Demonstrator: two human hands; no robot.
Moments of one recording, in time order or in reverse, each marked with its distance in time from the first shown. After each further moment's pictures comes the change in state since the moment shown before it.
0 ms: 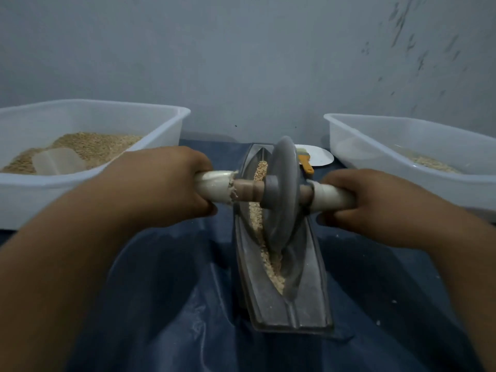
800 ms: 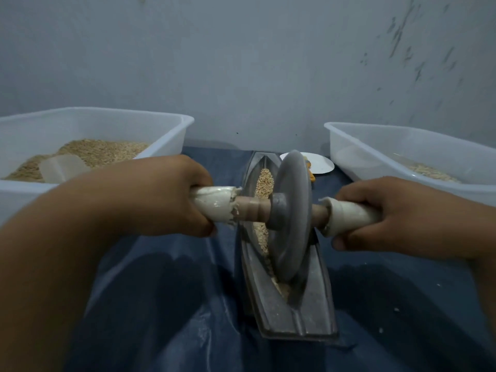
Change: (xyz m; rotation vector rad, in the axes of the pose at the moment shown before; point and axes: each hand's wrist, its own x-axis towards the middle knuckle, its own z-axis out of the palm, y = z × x) left_hand -0.007 -0.006 -0.012 -0.044 -0.187 0.001; right_hand -0.015 -0.003 -0.019 0.071 -0.149 -0.026
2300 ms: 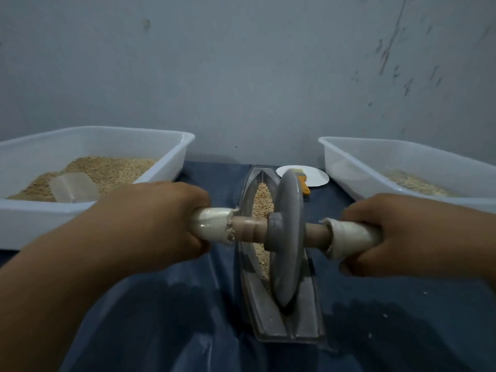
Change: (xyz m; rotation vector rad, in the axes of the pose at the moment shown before) left_hand -0.018 -0.006 0.007 0.133 0.193 0.053; right_hand -0.017 -0.016 -0.016 -0.196 -0.115 0.066
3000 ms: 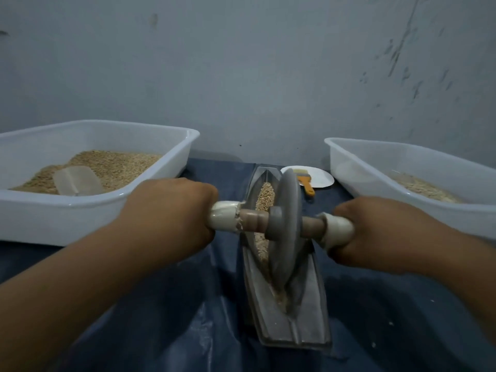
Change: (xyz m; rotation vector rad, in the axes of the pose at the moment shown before) left_hand 0.023 0.001 0.038 0.188 0.210 -0.004; right_hand 0.038 0.013 0.026 -0.159 0.168 0.038
